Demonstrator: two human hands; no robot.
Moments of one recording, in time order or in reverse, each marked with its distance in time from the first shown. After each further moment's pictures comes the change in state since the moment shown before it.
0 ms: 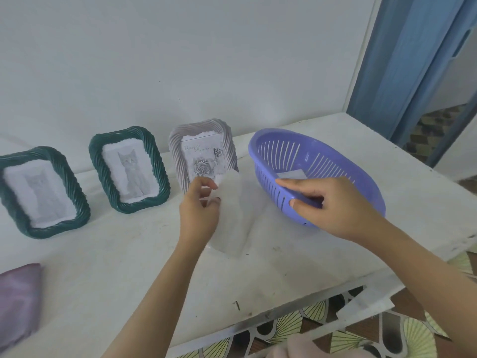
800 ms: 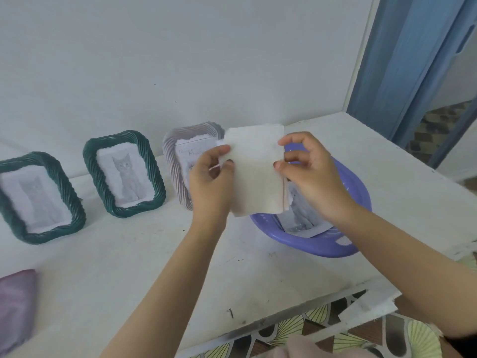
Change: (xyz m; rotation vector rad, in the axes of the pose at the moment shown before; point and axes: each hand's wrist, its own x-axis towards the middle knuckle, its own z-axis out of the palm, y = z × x) left_hand 0.002 0.071 0.028 -0.359 0.097 0.017; right_hand 0.050 -0.007 0.009 0.580 0.287 0.142
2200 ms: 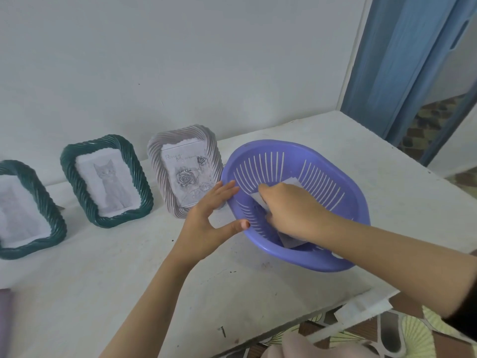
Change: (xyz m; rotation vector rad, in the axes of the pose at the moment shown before) left_hand 0.007 -0.062 -0.034 0.374 -0.593 0.222; right_hand 0.012 0.034 0.011 -1.202 -0.528 -0.171
